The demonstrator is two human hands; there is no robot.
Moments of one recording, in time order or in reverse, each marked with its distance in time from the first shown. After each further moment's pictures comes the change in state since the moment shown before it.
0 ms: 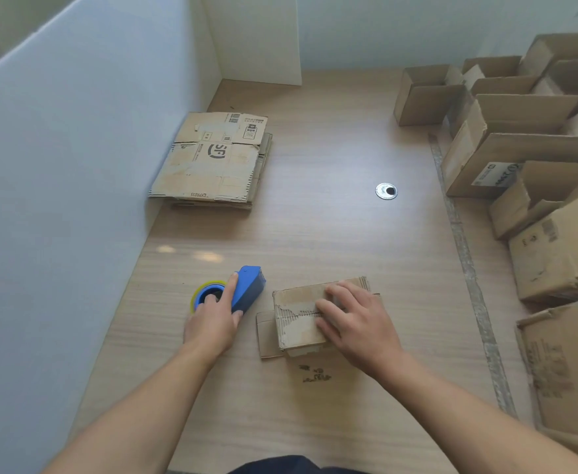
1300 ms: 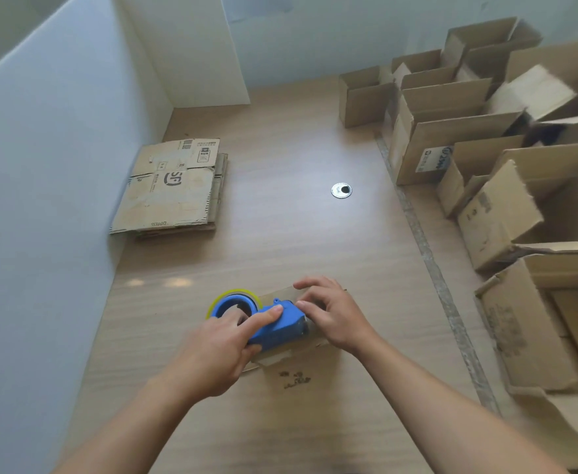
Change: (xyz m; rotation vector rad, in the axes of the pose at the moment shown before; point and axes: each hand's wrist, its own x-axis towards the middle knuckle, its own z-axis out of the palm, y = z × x) left_hand -0.066 0.051 -0.056 0.087 0.111 0.824; right_hand 0.010 0.009 -0.027 0.858 -0.165 0.519
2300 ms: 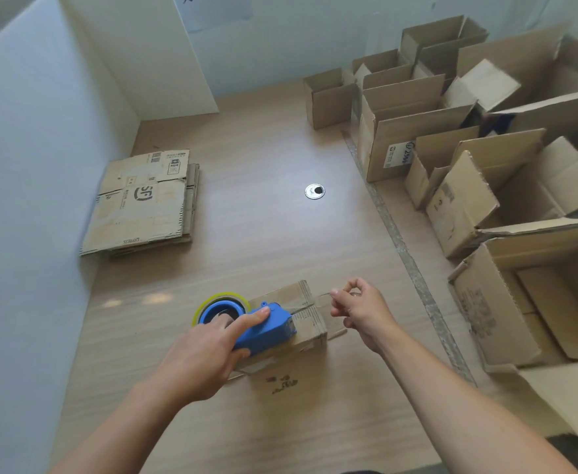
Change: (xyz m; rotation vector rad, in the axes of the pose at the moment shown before) left_hand 0.020 0.012 -0.011 -0.014 -0.173 -0.084; right_hand -0.018 0.030 -0.048 0.590 0.365 0.648
